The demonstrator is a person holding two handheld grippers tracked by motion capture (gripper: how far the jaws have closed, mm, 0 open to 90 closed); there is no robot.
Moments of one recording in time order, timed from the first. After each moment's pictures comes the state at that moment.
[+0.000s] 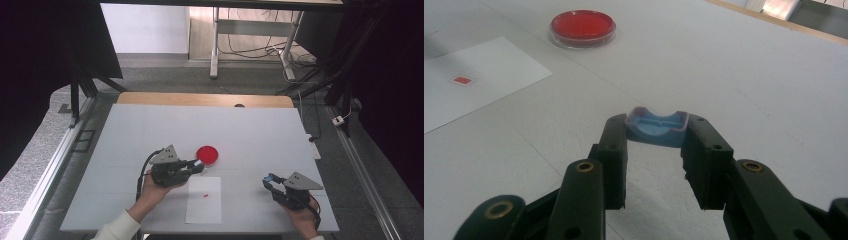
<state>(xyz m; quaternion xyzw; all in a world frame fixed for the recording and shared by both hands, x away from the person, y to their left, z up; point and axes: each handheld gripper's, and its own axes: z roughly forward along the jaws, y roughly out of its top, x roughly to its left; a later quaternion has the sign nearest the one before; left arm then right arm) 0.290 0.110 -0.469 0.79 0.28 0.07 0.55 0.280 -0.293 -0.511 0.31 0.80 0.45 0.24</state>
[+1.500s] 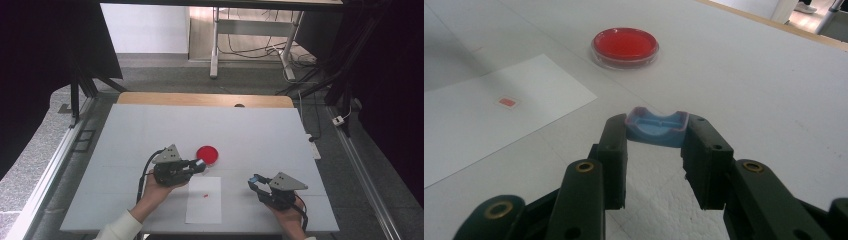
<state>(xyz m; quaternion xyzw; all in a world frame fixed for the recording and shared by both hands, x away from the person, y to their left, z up) 0.291 0.104 -0.469 0.78 0.28 0.07 0.55 0.277 -0.253 -0.512 0.28 0.81 0.47 0.22</state>
